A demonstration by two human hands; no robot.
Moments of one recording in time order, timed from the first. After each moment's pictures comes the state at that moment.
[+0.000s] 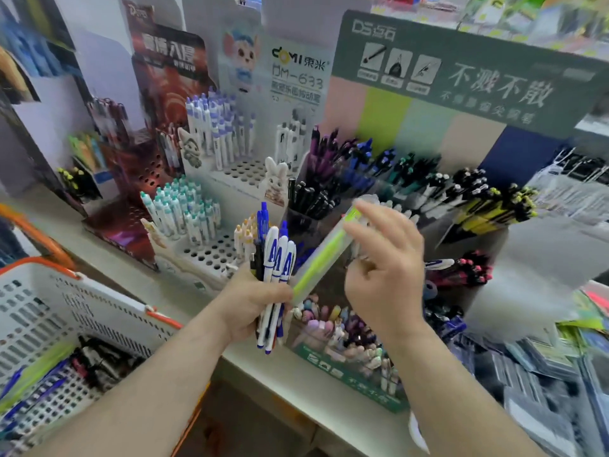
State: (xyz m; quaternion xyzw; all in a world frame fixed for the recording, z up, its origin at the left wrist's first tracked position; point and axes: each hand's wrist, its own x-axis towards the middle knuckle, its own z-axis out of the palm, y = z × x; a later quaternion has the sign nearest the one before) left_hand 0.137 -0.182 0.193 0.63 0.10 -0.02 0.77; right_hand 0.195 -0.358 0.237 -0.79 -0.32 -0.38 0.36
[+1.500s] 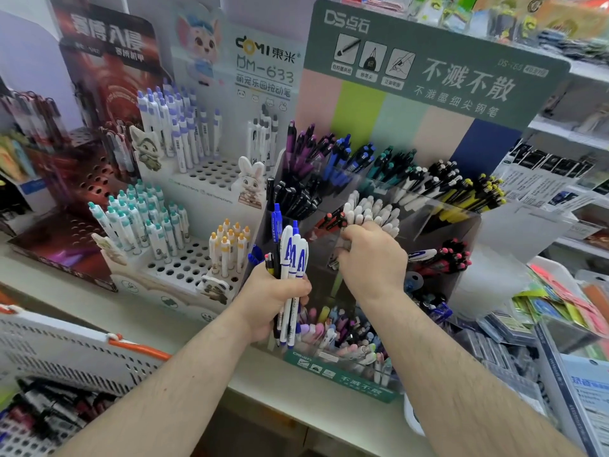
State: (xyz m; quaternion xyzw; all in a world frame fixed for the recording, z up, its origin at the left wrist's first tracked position) left_hand 0.174 -0.197 0.175 0.62 0.02 -0.06 0.78; right_hand 0.230 -0.348 0.220 -0.96 -0.10 -0.24 0.10
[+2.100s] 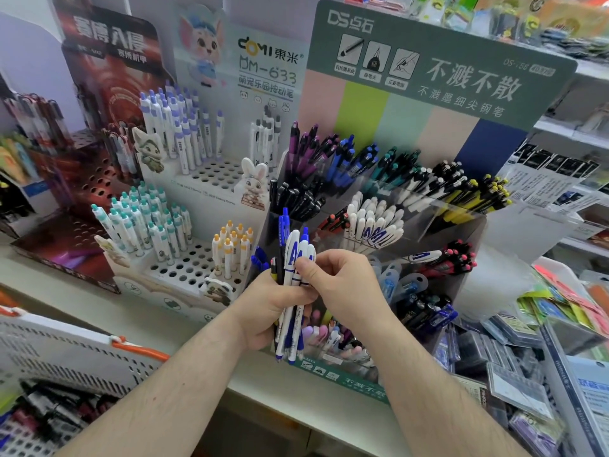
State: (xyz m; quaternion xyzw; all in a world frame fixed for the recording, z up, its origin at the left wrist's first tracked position) left_hand 0.166 -0.192 0.180 0.54 -0.04 -0.13 0.83; right_hand 0.183 -0.326 0.229 -0.86 -0.09 0.05 0.51
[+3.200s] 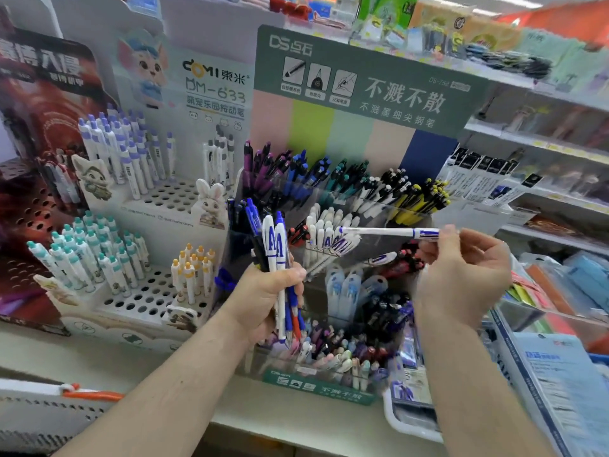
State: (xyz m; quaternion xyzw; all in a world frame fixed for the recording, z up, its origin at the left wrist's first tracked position) left_hand 0.192 -0.223 0.201 0.49 -0.04 -0.07 0.87; right_hand 0.188 -0.418 0.273 -0.58 0.18 -0.46 0.65
